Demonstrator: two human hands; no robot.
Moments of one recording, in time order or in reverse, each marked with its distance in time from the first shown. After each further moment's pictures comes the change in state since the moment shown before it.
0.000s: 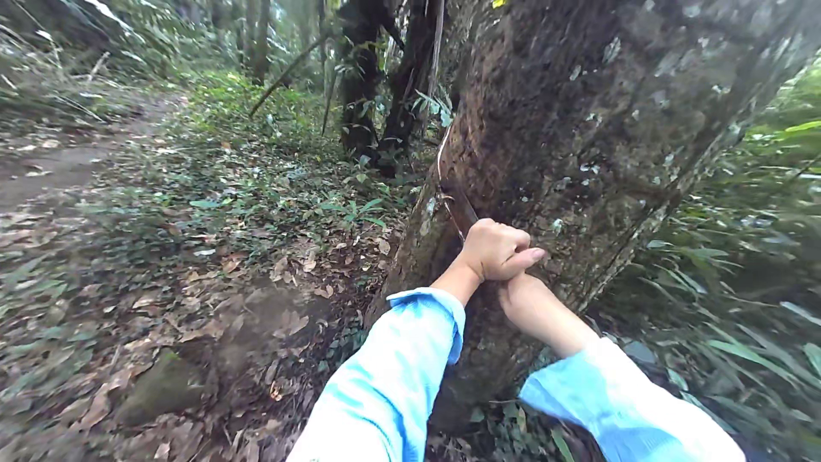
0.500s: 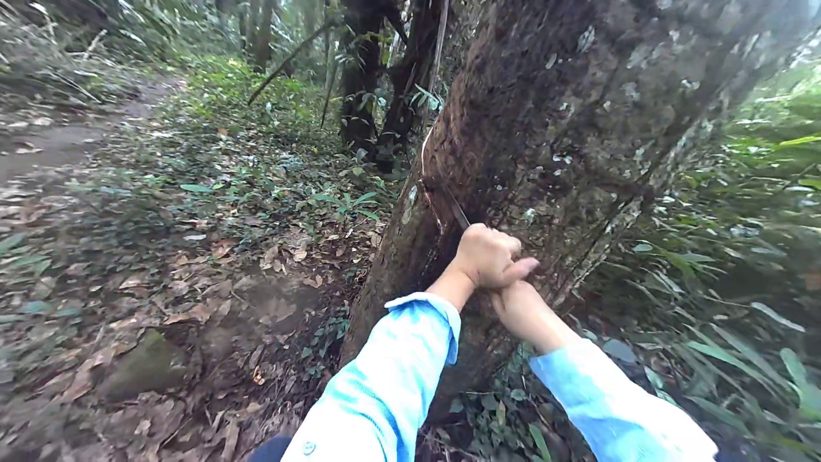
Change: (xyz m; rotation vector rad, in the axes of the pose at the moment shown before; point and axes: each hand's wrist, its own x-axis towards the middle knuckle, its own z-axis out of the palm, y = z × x) left_hand -0.004 0.025 0.044 0.143 -0.036 -0.071; right_hand 0.002 0.068 0.028 0.033 0.115 -0.158
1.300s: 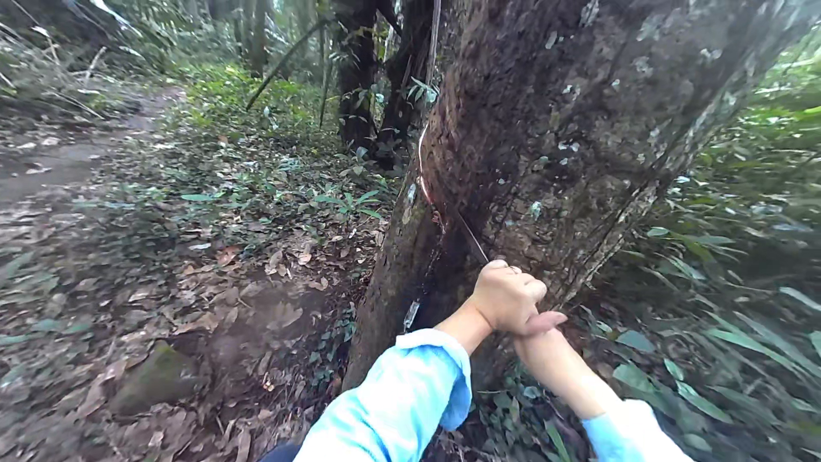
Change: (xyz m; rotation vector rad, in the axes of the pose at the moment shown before) left_hand -0.034 0.030 0.032 0.078 0.142 0.147; right_hand -0.032 0.042 0.058 -0.005 0.222 -0.070
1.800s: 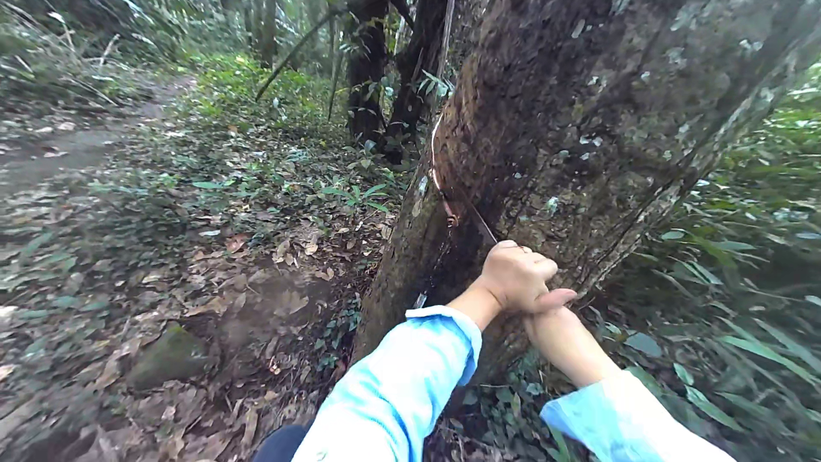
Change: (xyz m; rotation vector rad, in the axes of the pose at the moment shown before) left_hand 0.009 -0.003 -0.001 -0.045 -0.045 -0.060; right_hand 0.012 -0.025 -0.034 0.005 -0.207 0.218
